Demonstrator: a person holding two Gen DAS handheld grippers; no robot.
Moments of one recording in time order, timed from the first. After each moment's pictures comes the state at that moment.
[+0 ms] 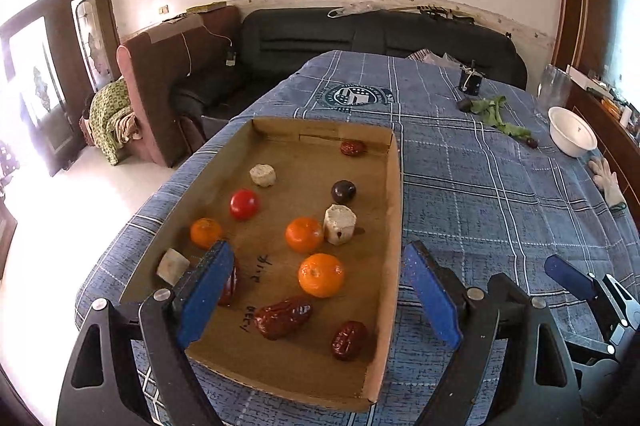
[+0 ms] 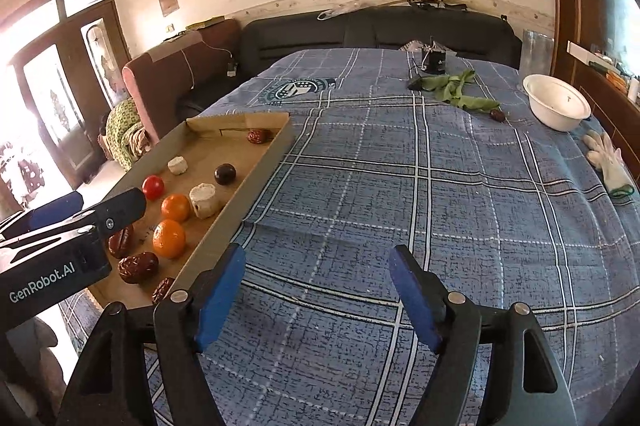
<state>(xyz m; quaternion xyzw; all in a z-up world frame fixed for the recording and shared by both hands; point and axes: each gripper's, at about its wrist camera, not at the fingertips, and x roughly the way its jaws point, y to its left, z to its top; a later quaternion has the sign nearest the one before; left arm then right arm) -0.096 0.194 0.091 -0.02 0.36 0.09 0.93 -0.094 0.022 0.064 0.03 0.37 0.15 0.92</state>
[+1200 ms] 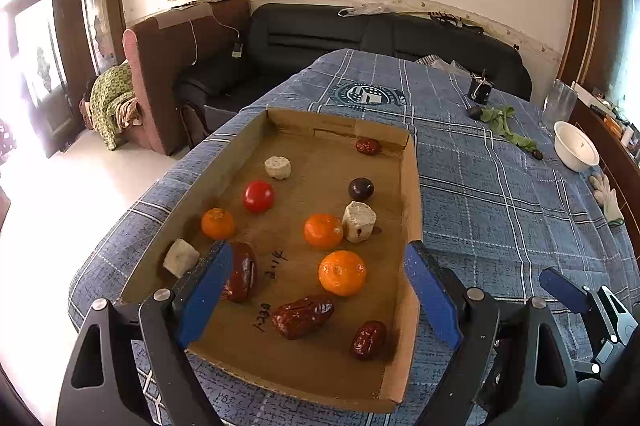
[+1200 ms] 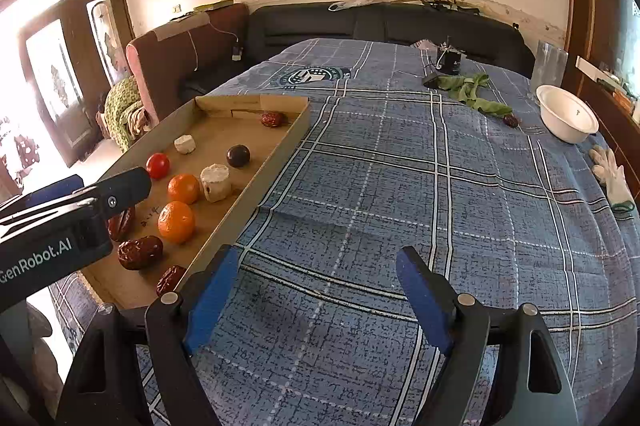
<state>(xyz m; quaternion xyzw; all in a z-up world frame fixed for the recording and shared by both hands) -0.102 0.221 0.087 -0.05 0.36 0.10 0.93 -0.097 0.052 0.060 -0.02 0.37 0.15 0.91</state>
